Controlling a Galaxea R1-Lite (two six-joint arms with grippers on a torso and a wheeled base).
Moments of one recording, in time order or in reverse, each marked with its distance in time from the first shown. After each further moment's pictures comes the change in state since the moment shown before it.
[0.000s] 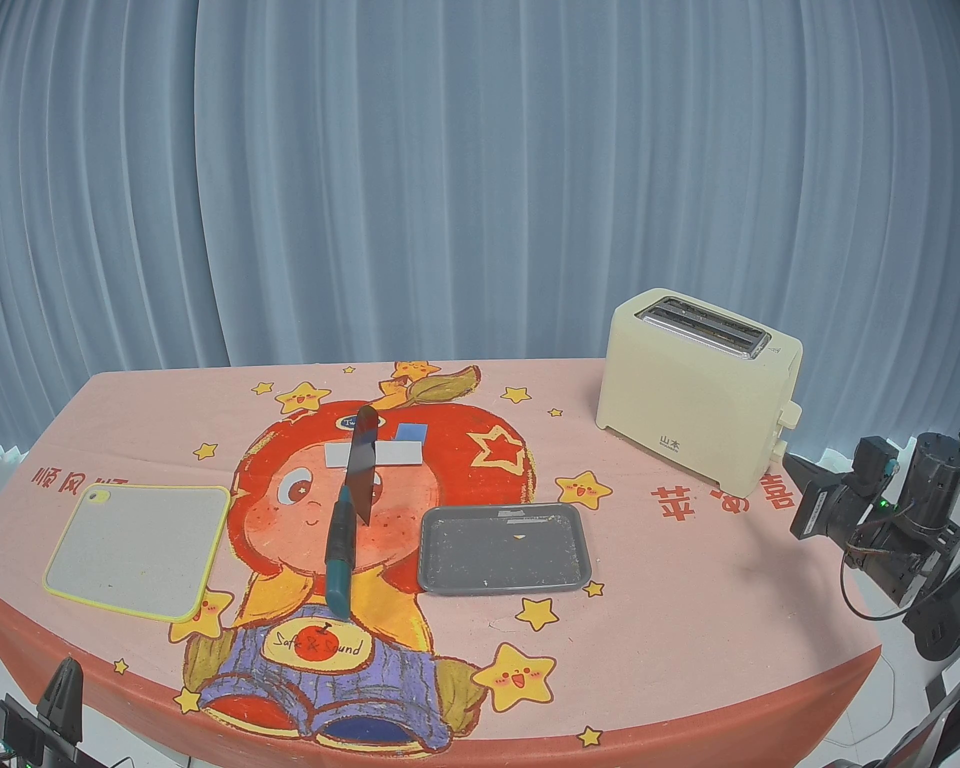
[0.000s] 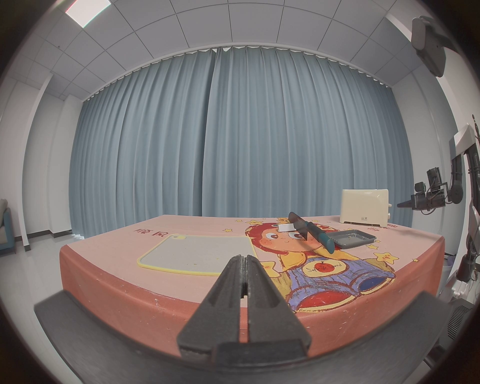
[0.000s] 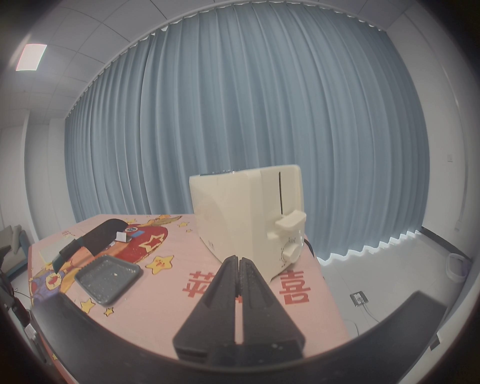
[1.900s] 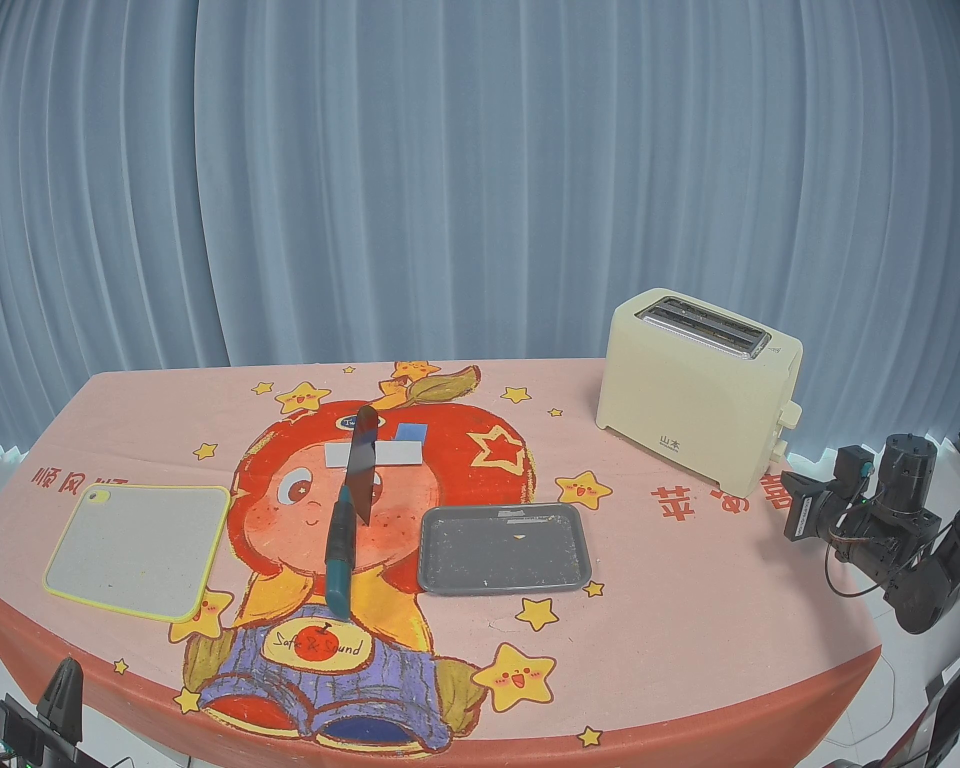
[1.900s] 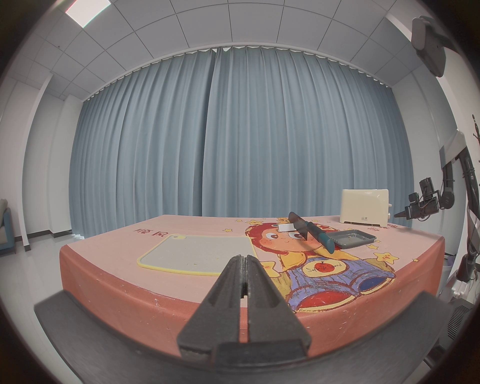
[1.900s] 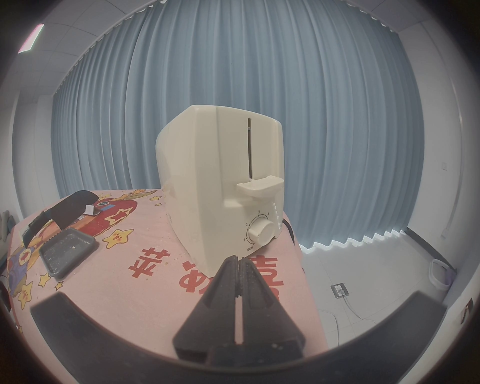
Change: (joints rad) left arm 0.000 0.000 0.000 0.000 0.000 0.000; right arm -0.129 0.180 -0.069 0.023 0.053 -0.096
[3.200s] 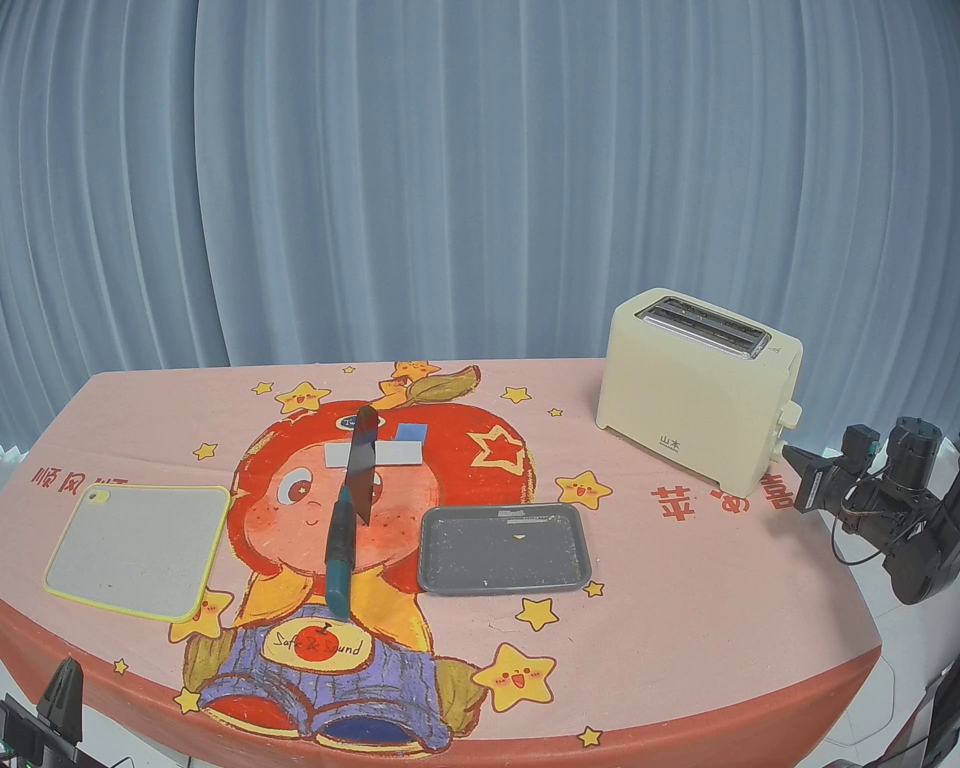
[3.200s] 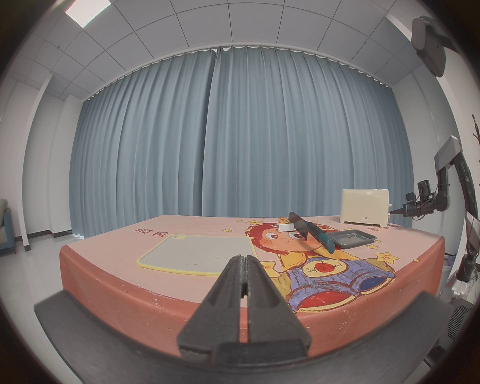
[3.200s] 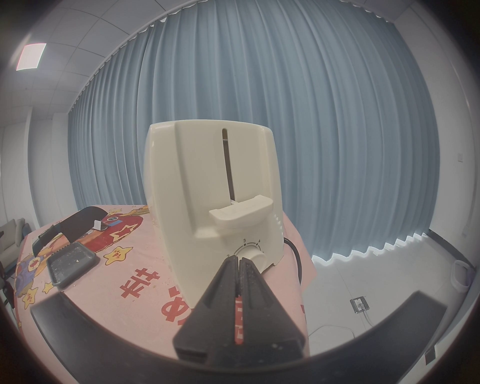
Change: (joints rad) left arm -0.001 0.000 0.000 0.000 0.000 0.000; right arm -0.154 0.116 -0.101 -0.094 0.270 0.009
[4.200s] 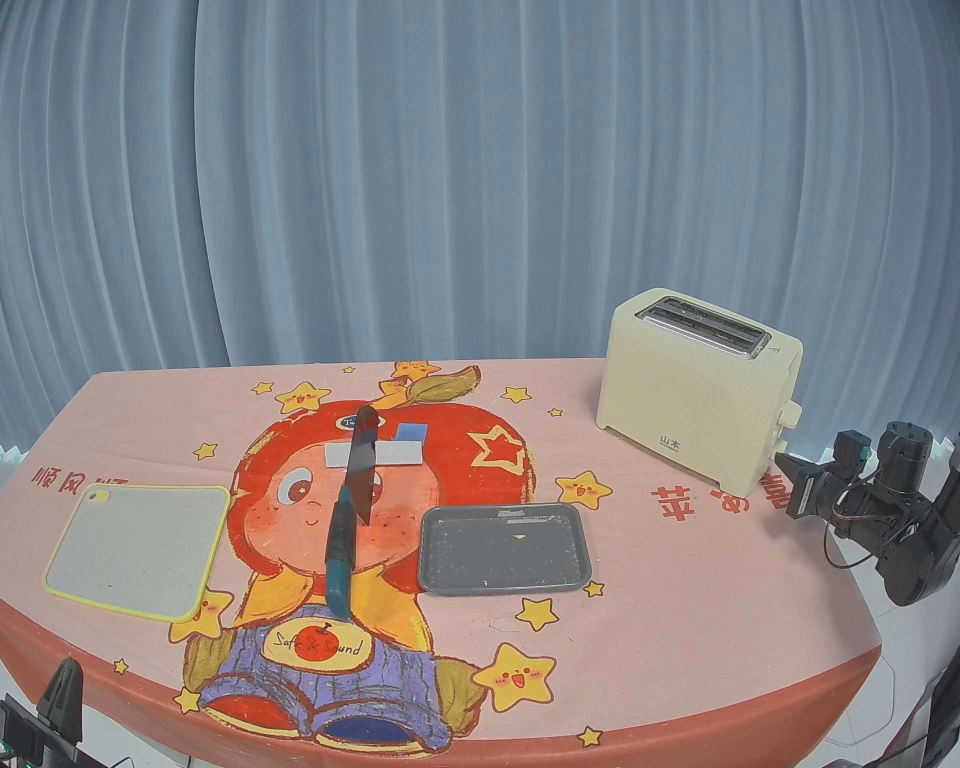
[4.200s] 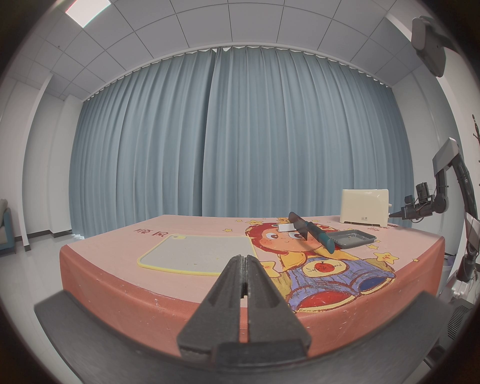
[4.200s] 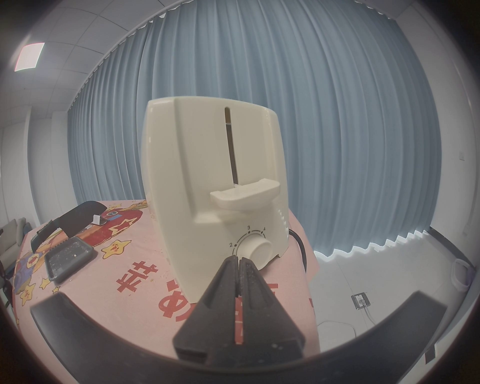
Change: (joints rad) left arm 0.000 0.000 0.000 0.000 0.000 0.000; right arm 0.011 0.037 -0.009 -0.001 -0.009 -0.002
